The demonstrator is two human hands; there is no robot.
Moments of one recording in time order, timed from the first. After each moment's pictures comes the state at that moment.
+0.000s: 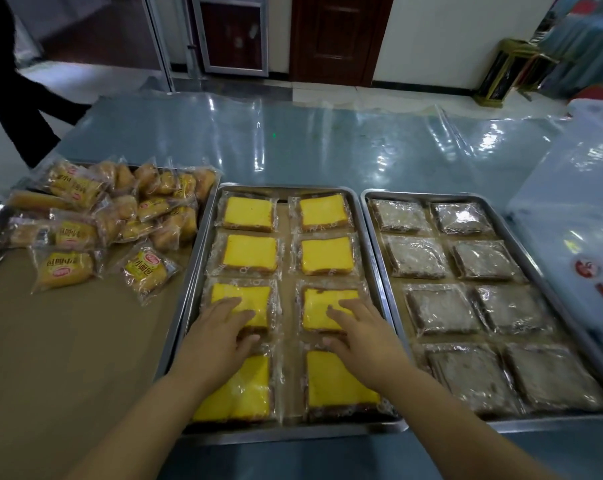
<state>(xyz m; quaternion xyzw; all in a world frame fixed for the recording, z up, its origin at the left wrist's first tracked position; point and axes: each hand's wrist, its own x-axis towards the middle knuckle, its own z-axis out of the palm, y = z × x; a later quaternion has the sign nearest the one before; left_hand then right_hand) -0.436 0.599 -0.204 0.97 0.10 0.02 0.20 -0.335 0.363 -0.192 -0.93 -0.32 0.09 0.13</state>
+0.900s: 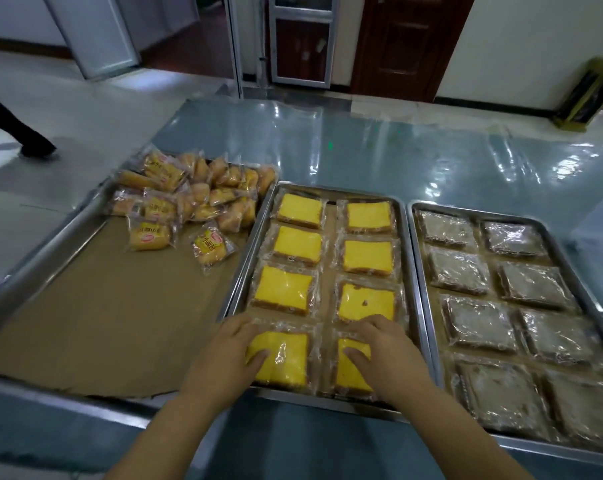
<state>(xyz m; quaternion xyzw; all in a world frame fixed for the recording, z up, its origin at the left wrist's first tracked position) -0.519 0.585 -0.194 0.94 0.17 0.10 0.27 -0.373 0.365 -0.177 -0.92 -0.35 0.11 0.16</state>
